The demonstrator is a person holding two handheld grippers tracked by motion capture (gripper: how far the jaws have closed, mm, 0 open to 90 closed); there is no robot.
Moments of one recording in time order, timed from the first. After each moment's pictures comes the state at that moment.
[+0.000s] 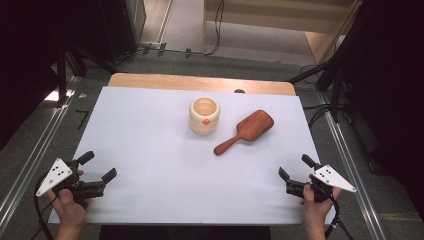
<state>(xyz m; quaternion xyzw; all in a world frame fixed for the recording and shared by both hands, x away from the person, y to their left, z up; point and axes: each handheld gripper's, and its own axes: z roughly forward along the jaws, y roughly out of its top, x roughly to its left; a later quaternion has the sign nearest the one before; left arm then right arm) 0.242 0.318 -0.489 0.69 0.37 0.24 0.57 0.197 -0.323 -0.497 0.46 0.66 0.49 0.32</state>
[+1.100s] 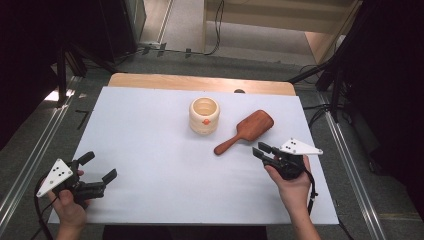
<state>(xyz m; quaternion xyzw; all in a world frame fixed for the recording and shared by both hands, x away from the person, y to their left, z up) 0.241 0.316 -0.489 0.69 0.36 0.25 0.57 0.254 -0.253 -0.450 0.41 0.75 0.48 0.21</state>
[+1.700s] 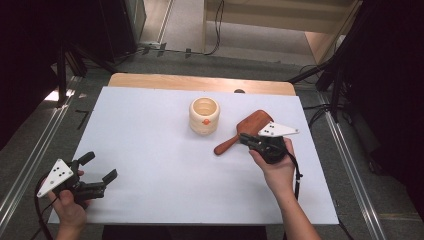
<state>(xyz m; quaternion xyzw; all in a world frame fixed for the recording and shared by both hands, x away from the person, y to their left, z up) 0.241 0.316 -0.489 0.69 0.36 0.24 0.57 0.296 -0.215 -0.435 0.39 0.78 0.45 0.20</state>
